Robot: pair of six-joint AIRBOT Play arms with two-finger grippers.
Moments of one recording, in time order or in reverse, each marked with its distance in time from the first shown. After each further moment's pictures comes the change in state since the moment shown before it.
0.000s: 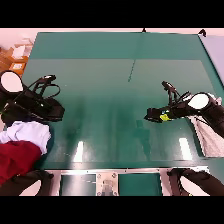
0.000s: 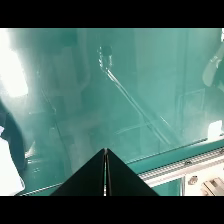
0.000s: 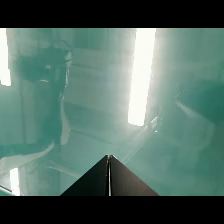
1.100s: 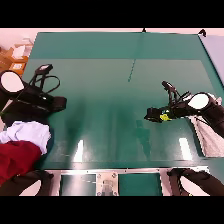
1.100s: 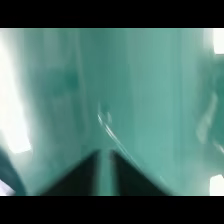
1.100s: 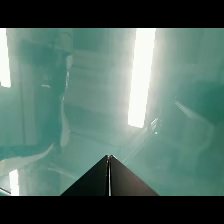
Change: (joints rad) left arm 0.000 -0.002 0.010 0.031 0.258 -0.019; right arm 0.000 0.000 0.000 0.000 -0.008 0.000
